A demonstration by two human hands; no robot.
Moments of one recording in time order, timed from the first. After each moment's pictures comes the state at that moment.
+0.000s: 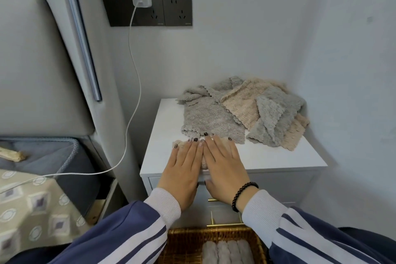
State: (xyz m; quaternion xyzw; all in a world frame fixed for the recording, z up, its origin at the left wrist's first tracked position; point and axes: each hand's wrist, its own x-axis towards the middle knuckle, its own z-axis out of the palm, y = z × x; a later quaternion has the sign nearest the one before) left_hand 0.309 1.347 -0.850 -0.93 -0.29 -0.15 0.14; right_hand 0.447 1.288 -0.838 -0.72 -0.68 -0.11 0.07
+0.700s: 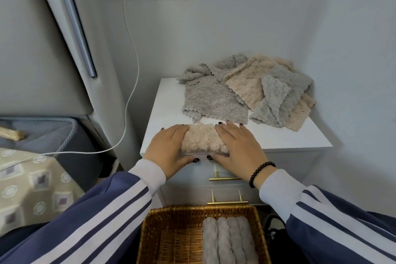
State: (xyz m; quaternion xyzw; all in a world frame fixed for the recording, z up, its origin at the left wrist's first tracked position) left_hand 0.285 1.382 -0.850 -0.92 -0.33 -0.19 -0.04; right_hand 0.475 1.276 -0.838 -0.71 -0.69 -0.06 0.15
